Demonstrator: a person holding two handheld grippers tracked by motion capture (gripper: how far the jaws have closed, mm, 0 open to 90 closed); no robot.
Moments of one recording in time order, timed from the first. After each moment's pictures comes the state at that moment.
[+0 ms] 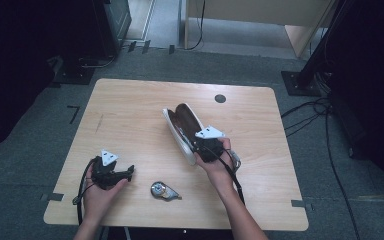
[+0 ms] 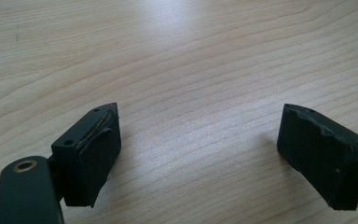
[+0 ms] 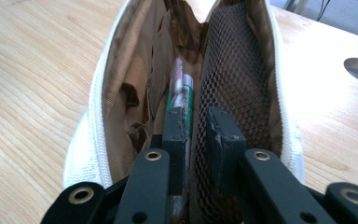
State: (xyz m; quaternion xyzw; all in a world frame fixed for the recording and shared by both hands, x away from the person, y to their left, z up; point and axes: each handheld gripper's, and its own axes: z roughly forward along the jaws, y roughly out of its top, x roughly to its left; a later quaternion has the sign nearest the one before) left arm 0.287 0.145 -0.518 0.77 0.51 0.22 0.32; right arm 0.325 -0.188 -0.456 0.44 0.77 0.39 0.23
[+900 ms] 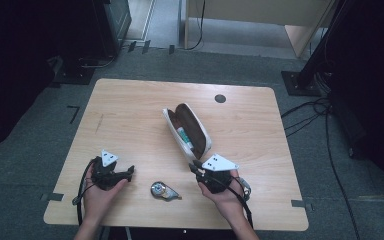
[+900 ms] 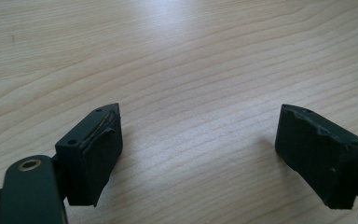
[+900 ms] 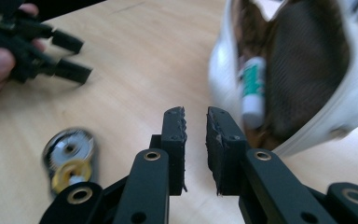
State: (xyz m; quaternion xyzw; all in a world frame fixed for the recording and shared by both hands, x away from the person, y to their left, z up) left arm 0.284 0.145 -0.518 0.77 0.50 0.21 0.33; right arm 0.240 -0.202 -0.463 0.38 0.78 0.46 0.18
